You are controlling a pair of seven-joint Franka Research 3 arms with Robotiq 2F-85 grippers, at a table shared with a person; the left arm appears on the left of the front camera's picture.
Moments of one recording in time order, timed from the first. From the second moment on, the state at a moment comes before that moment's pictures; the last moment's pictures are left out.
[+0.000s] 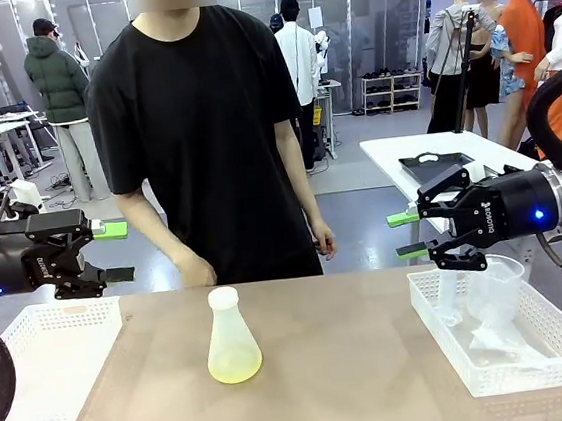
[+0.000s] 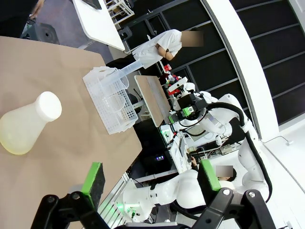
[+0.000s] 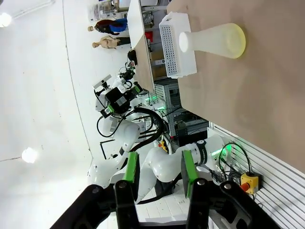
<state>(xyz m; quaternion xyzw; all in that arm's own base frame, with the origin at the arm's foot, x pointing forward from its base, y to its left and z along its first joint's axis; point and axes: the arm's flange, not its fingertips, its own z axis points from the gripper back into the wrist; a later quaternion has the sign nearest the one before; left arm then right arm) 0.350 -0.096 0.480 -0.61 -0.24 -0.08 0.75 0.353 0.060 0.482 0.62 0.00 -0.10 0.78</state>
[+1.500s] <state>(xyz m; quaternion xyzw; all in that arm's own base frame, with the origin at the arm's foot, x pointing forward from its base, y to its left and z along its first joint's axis) 0.421 -0.051 0.433 -0.52 -0.30 -0.32 0.74 0.353 0.059 0.482 0.62 0.00 -0.10 0.78</state>
